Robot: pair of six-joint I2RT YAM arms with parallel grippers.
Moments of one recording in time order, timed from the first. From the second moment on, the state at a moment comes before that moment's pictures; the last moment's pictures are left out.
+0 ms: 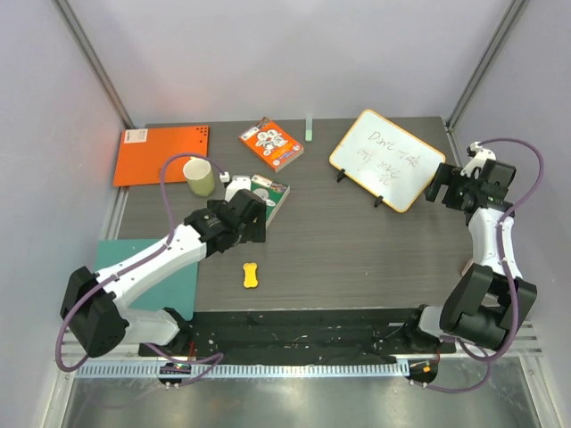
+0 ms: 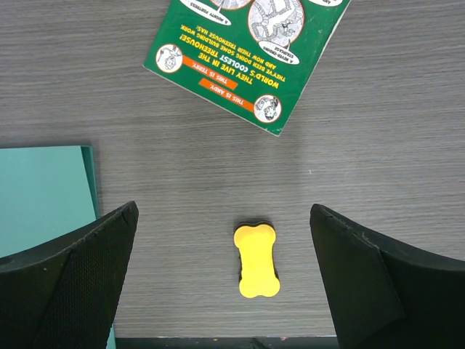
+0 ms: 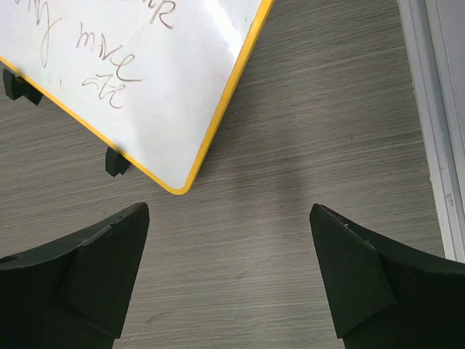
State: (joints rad) left arm -0.77 1.29 1.02 -0.71 -0.50 -0.58; right arm -0.44 1.31 0.97 -0.34 -0.32 -0.04
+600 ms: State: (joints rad) left arm -0.84 1.52 1.01 -0.70 -0.49 -0.66; right arm -0.49 1.26 0.90 -0.32 -0.38 -0.03
